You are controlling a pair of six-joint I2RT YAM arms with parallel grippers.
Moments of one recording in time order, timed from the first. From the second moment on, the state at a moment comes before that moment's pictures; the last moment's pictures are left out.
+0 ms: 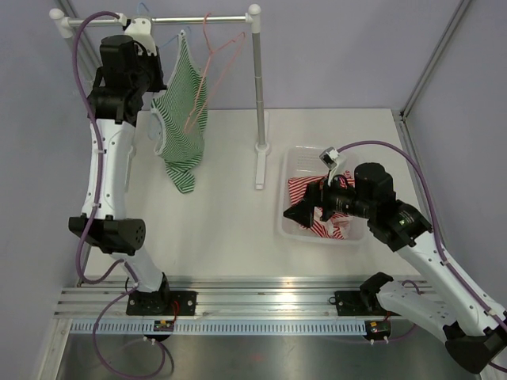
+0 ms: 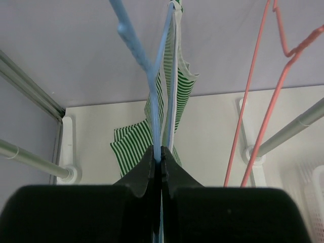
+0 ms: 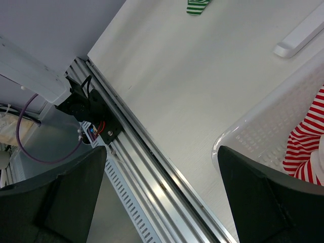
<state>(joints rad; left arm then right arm) -0.08 1.76 2.24 -0.76 0.02 0.01 0.58 0.87 0.98 -0.50 -0.48 0.38</state>
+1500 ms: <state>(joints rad) -0.37 0.76 0.96 -0.85 0.36 -0.30 0.76 1.52 0.94 0.19 -0.31 0.62</state>
